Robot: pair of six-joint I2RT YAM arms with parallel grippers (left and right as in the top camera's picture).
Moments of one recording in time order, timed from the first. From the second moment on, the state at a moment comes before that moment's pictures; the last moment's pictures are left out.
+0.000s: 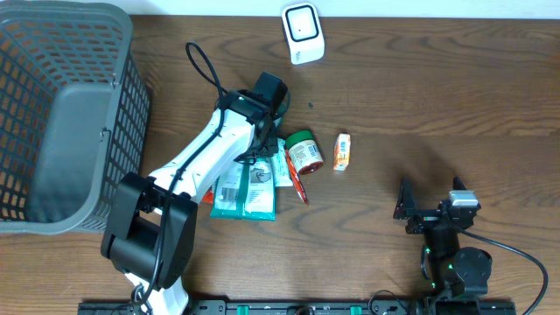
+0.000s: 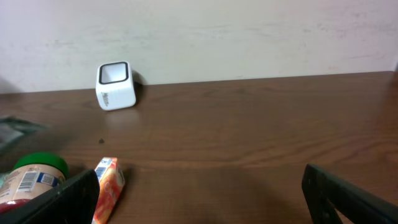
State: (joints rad) left arm -0.47 1.88 1.40 -0.94 -0.10 -0.61; right arm 0.01 0.01 0.01 -0.07 -0.03 0.09
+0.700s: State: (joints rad) left arm -0.24 1.40 1.46 -1.05 -0.11 -0.54; right arm 0.01 0.01 0.01 -0.07 -0.03 0.09
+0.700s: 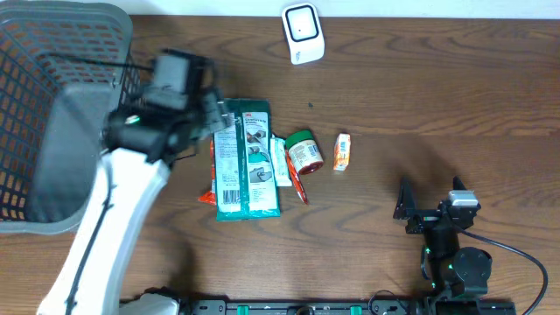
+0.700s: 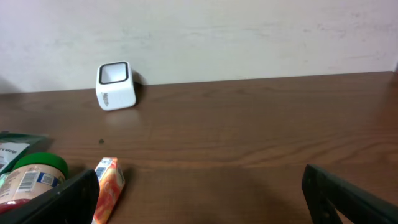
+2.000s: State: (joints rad) left arm -0.06 1.24 1.46 -1.10 -0.11 -0.43; right arm 0.01 0.01 0.01 -0.07 -0.03 0.09
